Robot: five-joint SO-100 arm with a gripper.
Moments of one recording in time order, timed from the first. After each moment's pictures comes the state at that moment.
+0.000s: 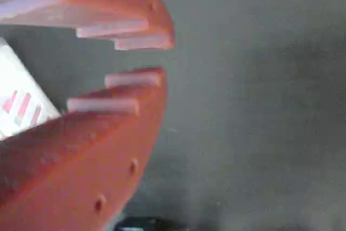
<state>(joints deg) -2.9 163.2 146.0 67.9 7.0</state>
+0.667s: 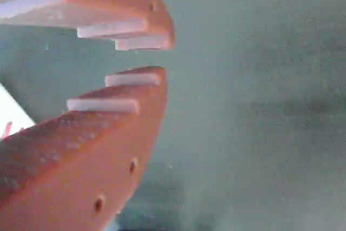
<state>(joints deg) -3.0 185.8 165.4 68.9 5.1</state>
